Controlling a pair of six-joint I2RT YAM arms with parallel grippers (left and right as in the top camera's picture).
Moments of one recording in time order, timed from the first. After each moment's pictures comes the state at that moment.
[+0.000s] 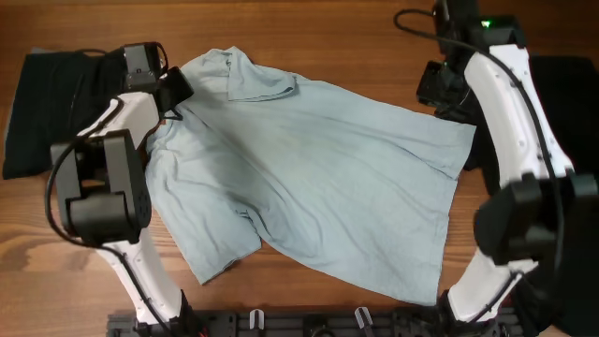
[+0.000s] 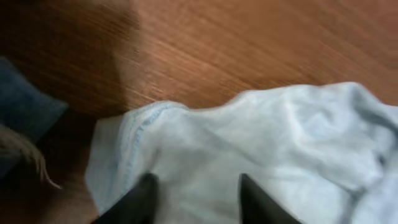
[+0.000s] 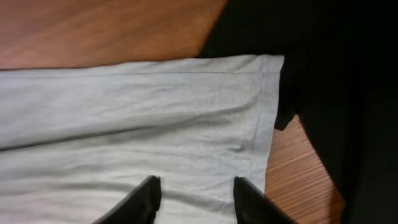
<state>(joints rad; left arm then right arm) 0.10 2.11 1.36 -0.17 0.07 -0.43 0.08 1.97 1.85 -1.36 0.16 0.49</state>
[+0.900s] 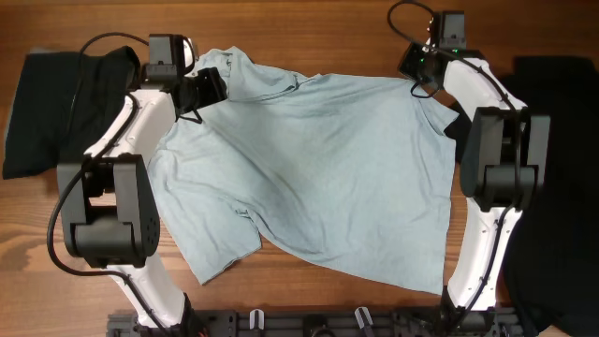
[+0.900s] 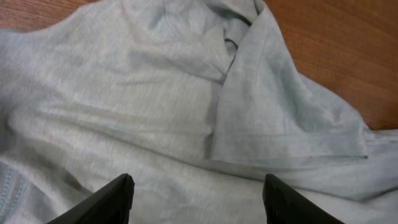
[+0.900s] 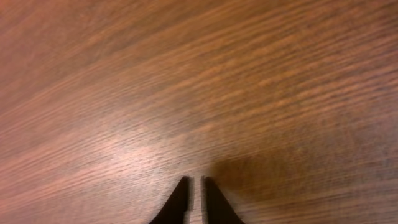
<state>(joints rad) -0.02 1.97 1.36 -0.39 0.19 -0.32 0.00 2.33 1.74 -0.42 -0.13 0.42</state>
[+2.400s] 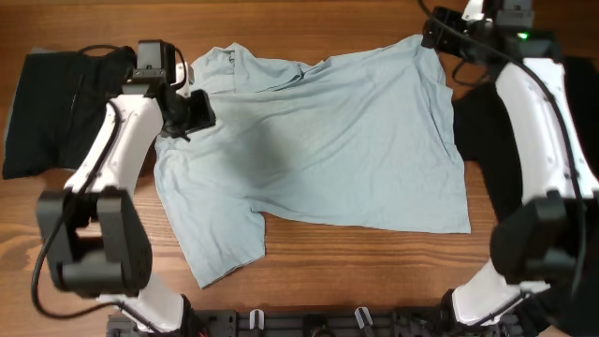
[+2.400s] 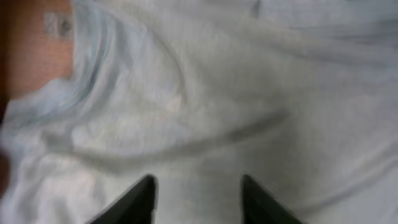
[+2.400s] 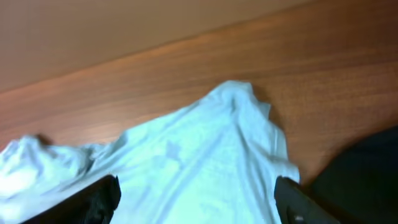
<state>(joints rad) 0.00 1.80 1.35 -0.84 0.18 -0.26 -0.02 1.82 1.73 -0.75 -0.13 0.23</state>
